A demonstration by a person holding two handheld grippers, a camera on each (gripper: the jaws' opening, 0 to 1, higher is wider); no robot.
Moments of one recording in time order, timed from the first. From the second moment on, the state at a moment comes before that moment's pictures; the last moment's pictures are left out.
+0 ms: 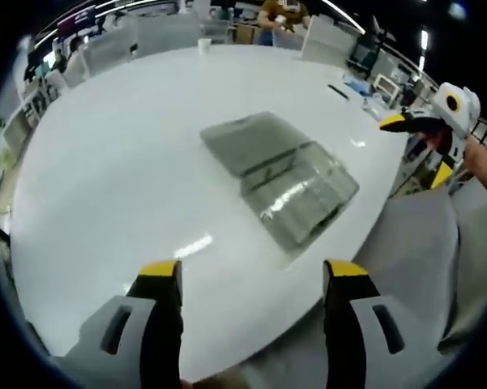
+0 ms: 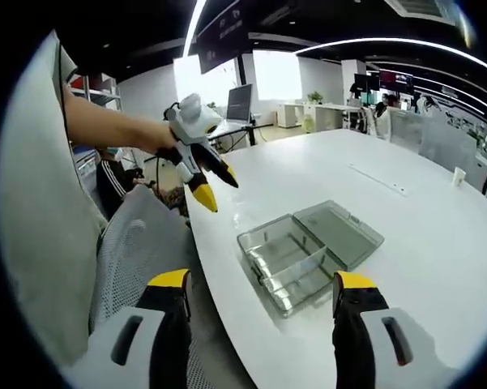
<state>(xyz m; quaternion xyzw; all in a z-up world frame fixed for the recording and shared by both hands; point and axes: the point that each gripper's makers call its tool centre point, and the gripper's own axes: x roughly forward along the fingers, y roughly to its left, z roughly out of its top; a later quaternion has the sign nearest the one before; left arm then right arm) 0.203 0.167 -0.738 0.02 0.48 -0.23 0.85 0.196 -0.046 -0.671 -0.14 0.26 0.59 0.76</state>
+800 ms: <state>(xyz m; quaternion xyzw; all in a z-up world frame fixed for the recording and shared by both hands) 0.229 0.182 -0.785 0.02 0.54 -0.18 0.83 0.205 -0.042 -0.685 -0.17 0.27 0.59 0.75</state>
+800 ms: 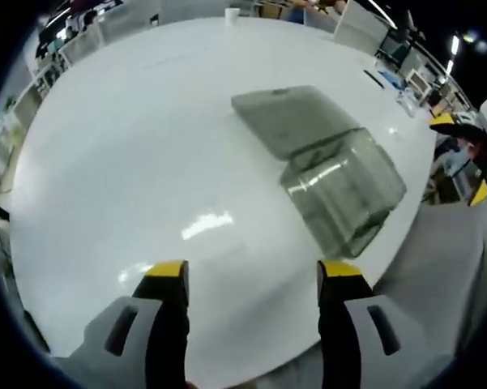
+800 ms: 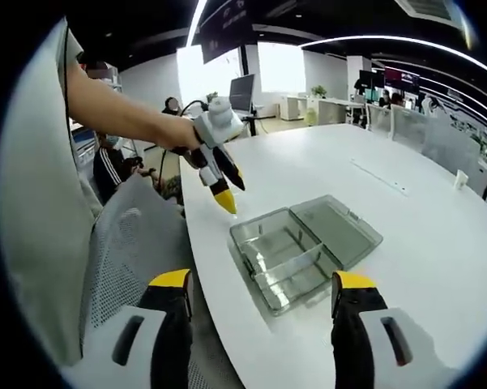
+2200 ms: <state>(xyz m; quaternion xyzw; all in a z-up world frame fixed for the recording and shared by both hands) 0.246 0.207 -0.816 0.01 0.63 -0.02 0.77 0.218 -0.041 -0.693 -0.17 0.27 0.59 0.74</state>
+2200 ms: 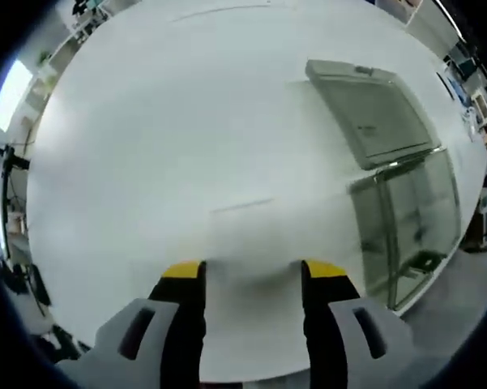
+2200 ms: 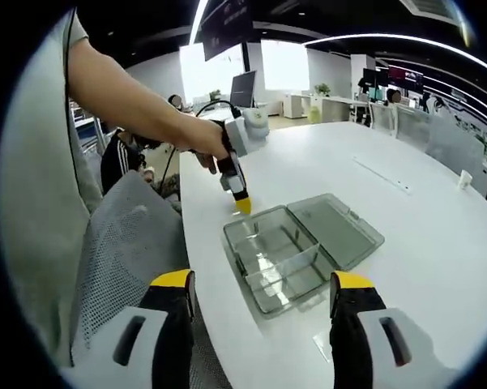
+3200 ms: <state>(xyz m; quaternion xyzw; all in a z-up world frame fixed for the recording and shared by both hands) 0.237 0.206 -0.820 0.01 0.65 0.01 0.76 0.217 -0.043 -0.691 -0.17 0.27 0.59 0.74</state>
